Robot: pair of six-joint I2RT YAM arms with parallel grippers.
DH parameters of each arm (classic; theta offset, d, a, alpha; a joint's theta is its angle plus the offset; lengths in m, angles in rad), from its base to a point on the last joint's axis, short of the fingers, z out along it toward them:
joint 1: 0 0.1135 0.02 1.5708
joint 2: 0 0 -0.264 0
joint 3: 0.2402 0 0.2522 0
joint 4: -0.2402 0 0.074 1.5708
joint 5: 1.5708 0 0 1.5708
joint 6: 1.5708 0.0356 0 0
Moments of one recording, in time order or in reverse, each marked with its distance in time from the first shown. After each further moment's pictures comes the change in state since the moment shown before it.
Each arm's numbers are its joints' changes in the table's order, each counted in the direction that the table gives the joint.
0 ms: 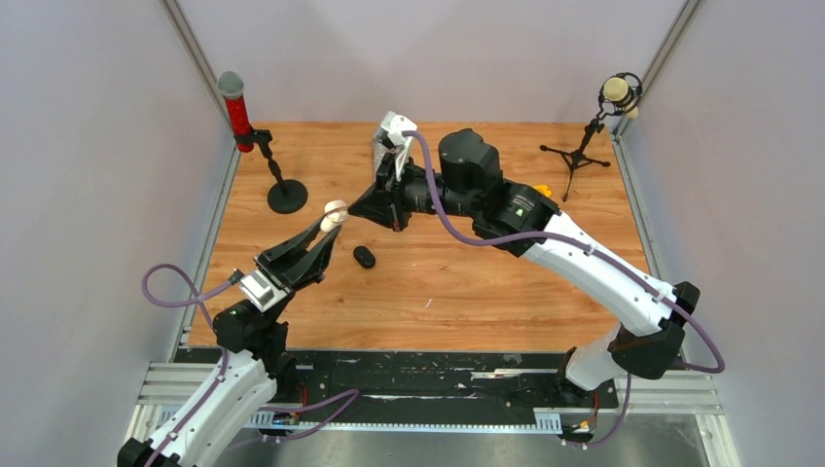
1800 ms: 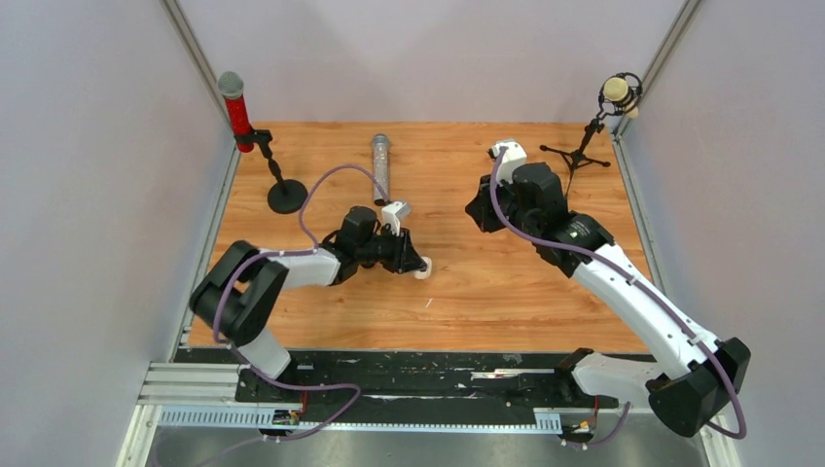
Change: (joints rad) left arm -0.159 -1.070 0.457 -0.755 0.212 -0.299; right arm -0.380 0.372 -0.592 -0.070 0.344 0.096
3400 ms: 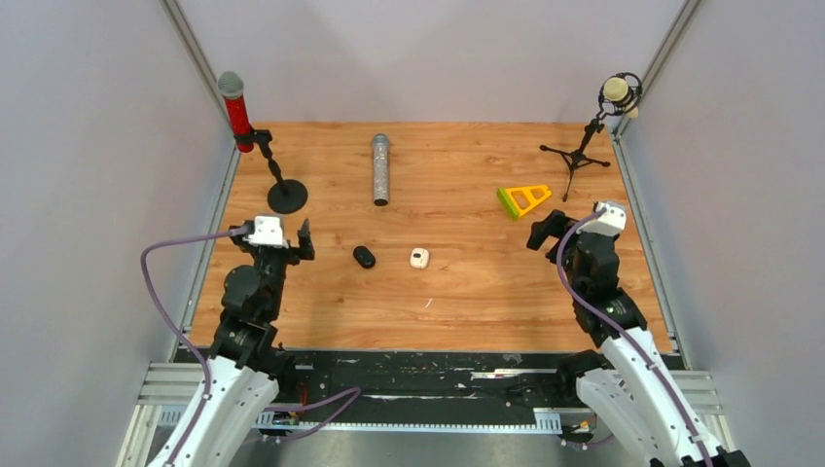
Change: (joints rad) left arm 0.256 1.146 -0.250 -0.291 -0.816 0.452; right arm -0.336 0.459 -0.576 0.231 0.320 0.154
